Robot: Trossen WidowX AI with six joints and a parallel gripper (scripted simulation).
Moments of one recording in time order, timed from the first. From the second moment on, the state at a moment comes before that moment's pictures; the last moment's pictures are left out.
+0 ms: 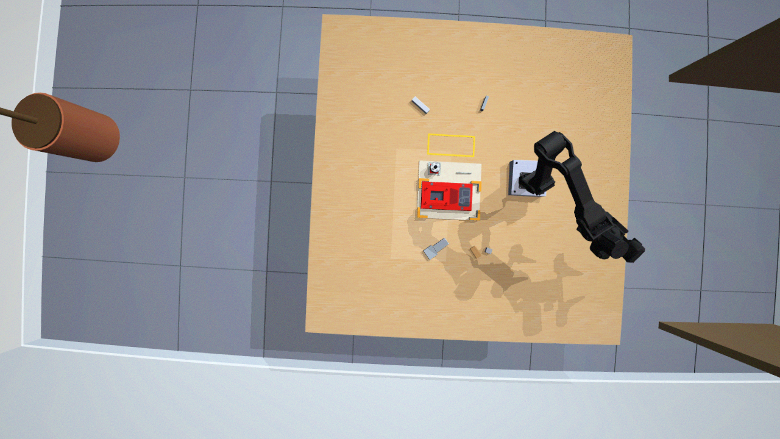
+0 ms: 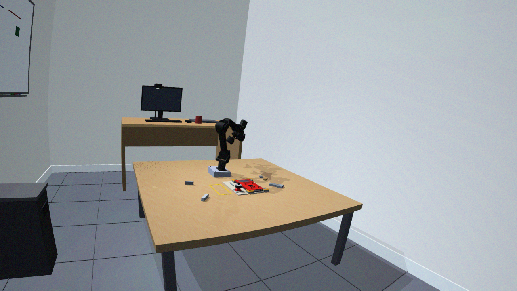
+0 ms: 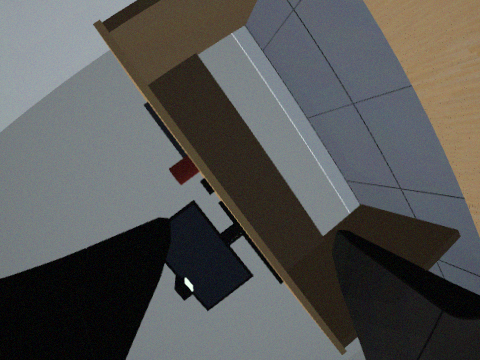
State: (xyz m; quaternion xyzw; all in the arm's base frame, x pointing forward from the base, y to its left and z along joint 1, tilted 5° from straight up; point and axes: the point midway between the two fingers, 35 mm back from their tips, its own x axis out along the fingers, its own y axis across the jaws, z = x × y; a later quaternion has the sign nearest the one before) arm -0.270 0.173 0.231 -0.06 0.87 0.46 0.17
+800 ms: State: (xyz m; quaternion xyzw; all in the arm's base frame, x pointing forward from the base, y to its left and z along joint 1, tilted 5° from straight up) arm 0.049 0.345 0.181 0.14 0.69 0.39 0.59
